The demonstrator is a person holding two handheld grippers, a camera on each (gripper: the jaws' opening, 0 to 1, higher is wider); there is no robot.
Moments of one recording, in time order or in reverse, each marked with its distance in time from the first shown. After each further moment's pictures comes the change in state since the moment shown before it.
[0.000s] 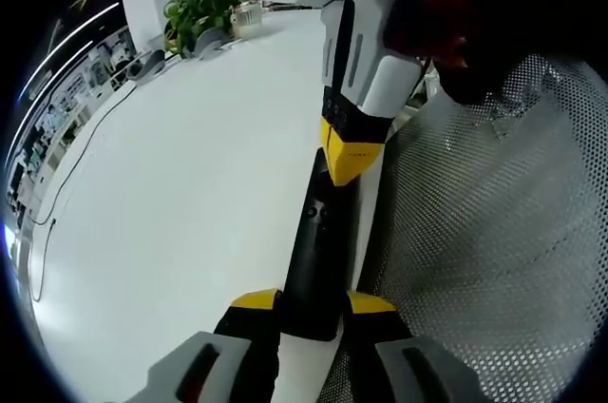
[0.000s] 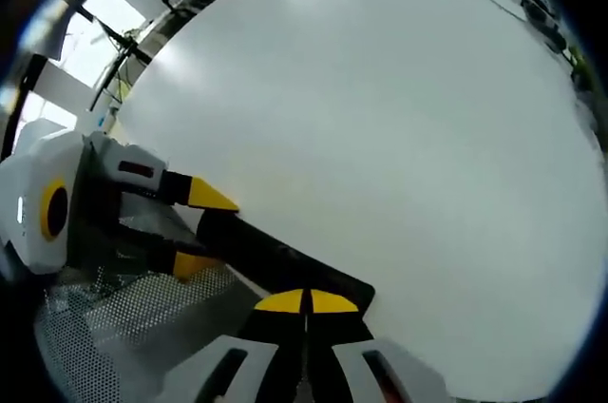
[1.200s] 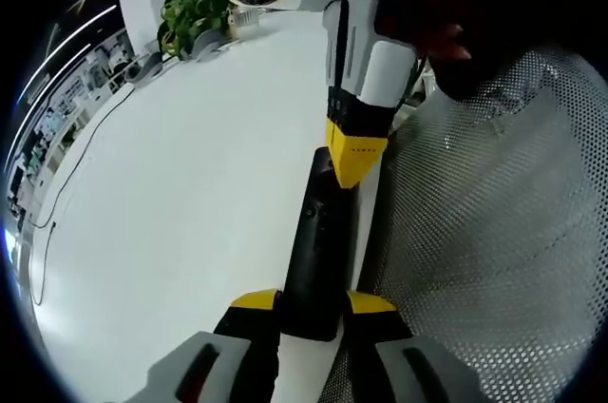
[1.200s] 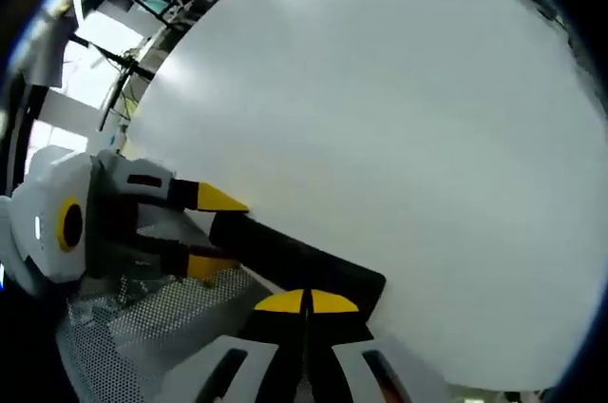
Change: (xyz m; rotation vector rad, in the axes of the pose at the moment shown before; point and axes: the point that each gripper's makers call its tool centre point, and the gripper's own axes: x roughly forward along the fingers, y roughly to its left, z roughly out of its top) left arm 0.000 0.000 0.001 0.010 -0.001 0.000; right arm -0.001 0.006 -0.005 0.109 0.010 0.098
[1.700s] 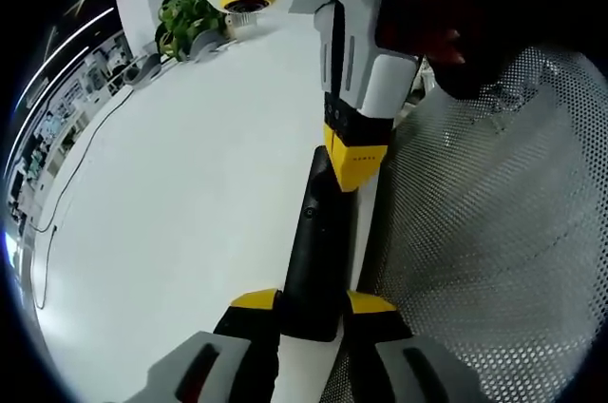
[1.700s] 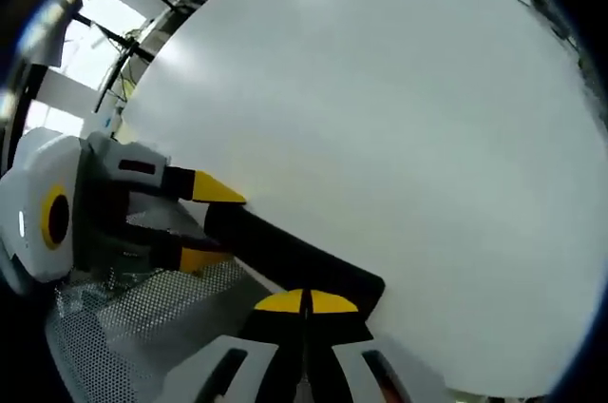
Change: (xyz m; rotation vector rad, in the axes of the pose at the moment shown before) left arm 0.000 0.000 0.000 0.017 0.008 0.004; right arm 0.002 -0.002 -0.001 -0.034 0.032 -0.025
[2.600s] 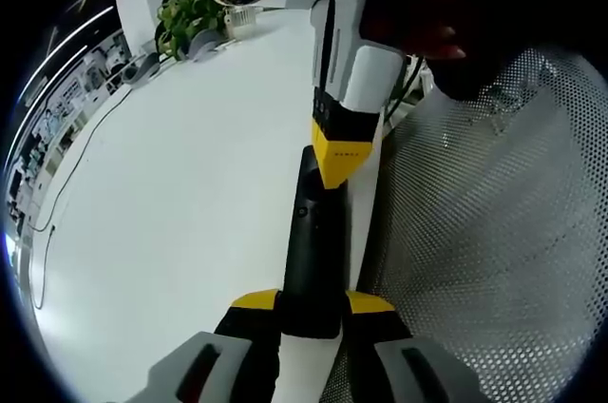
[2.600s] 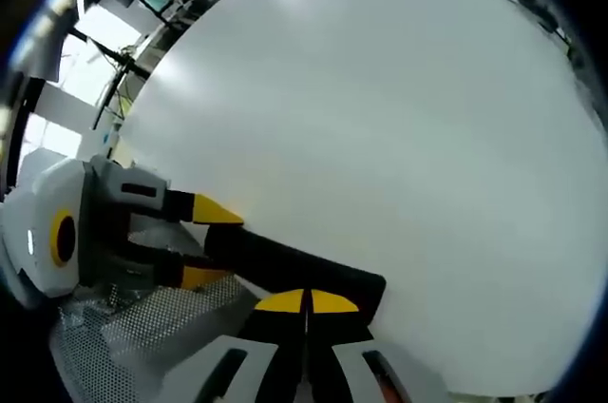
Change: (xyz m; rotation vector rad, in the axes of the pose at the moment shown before) left arm 0.000 0.000 0.001 -0.007 -0.001 -0.013; right arm -0.004 -0.003 0.013 0.028 -0.076 -0.015
